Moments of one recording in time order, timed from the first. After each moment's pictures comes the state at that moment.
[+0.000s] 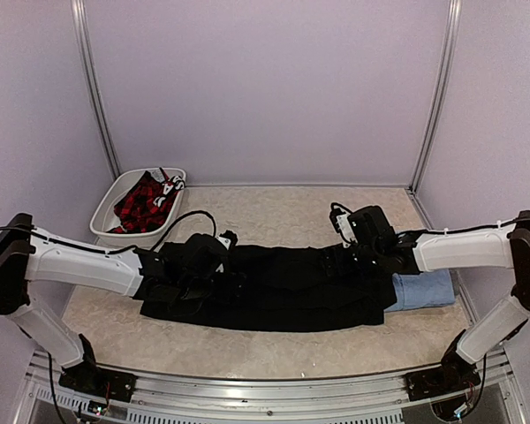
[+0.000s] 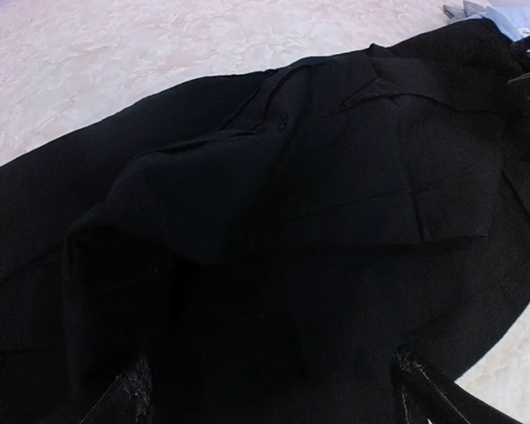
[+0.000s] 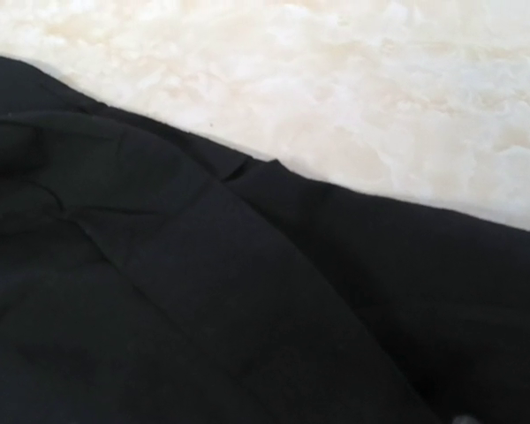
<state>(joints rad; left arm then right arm) -1.01 1.58 0.85 -0.07 -0.33 -0.47 0.70 1.50 0.80 -0.03 0.15 0.25</state>
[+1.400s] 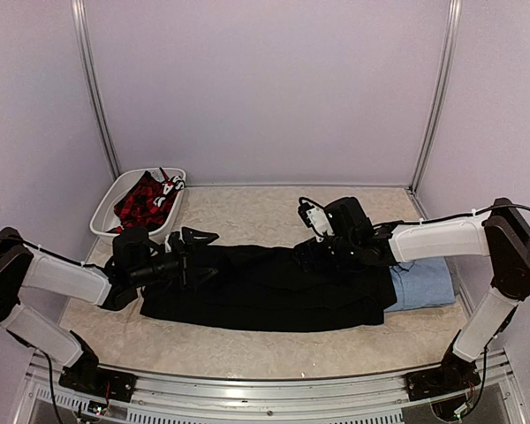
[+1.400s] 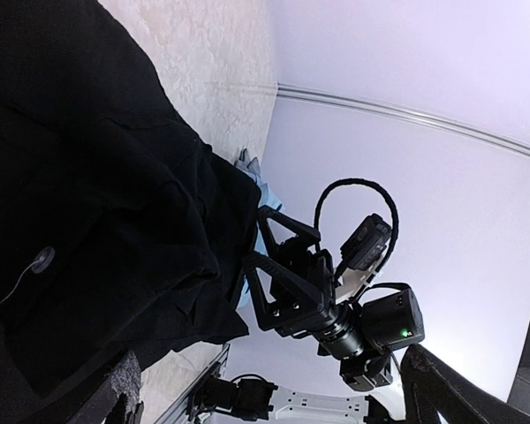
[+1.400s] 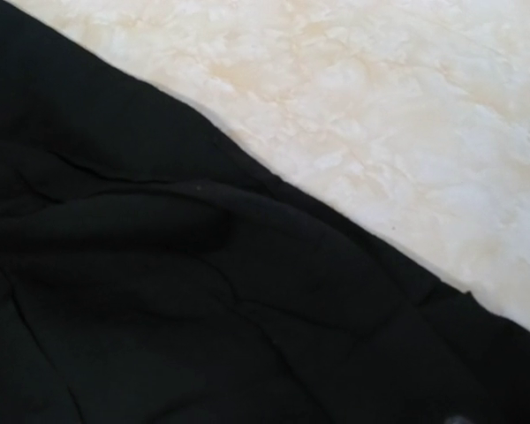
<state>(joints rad) -0.59 1.42 0.41 0.81 0.39 -1.58 0.77 1.67 0.99 0.02 0.03 0.15</state>
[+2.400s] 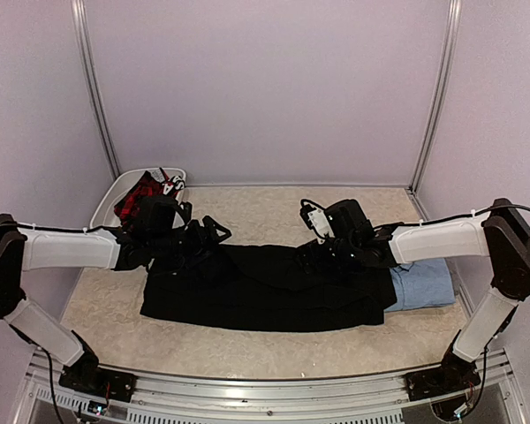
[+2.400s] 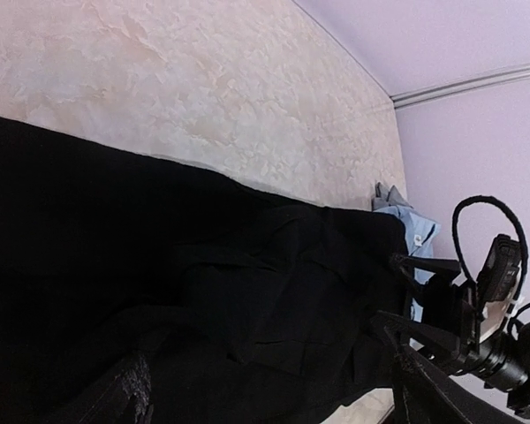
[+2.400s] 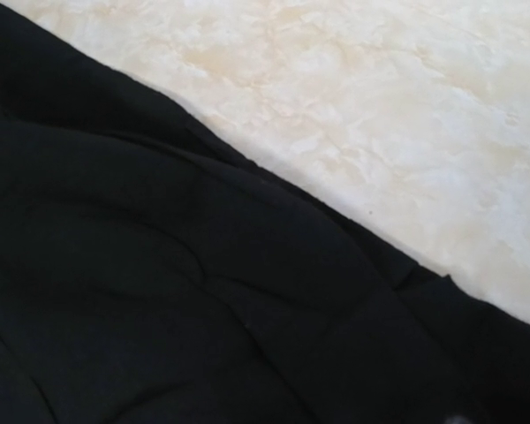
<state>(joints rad) -0.61 1.49 0.79 0.16 0.18 -0.99 0.77 1.67 0.97 0.02 0.07 0.15</state>
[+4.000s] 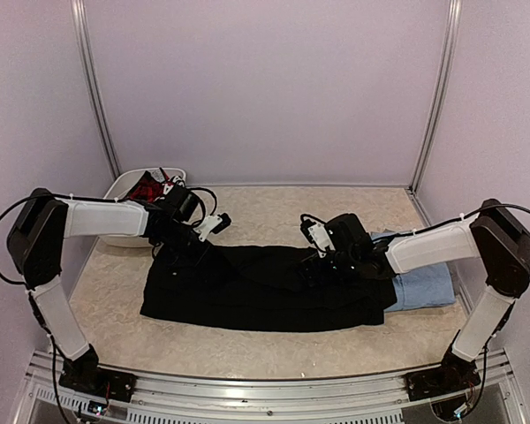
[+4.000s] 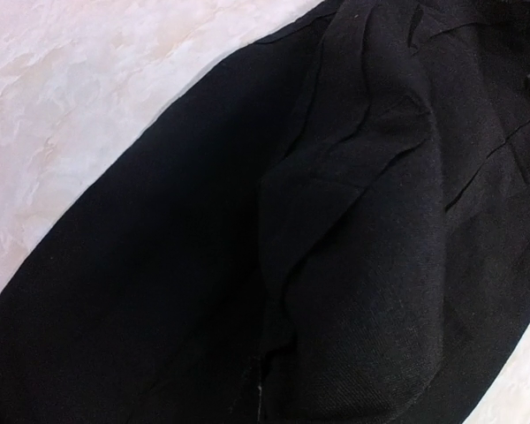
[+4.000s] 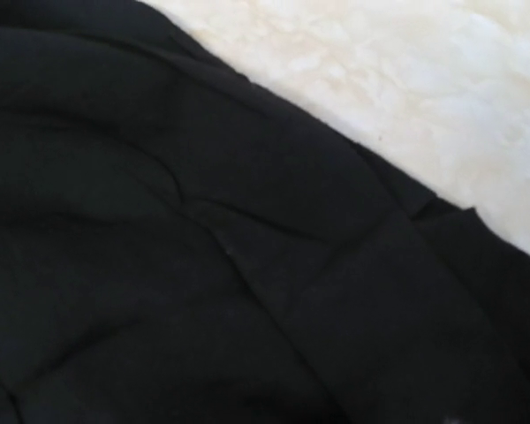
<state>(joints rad) -0.54 1.78 1.14 -0.39 0.30 0.19 0.77 1.71 0.88 0.10 0.06 0.11</state>
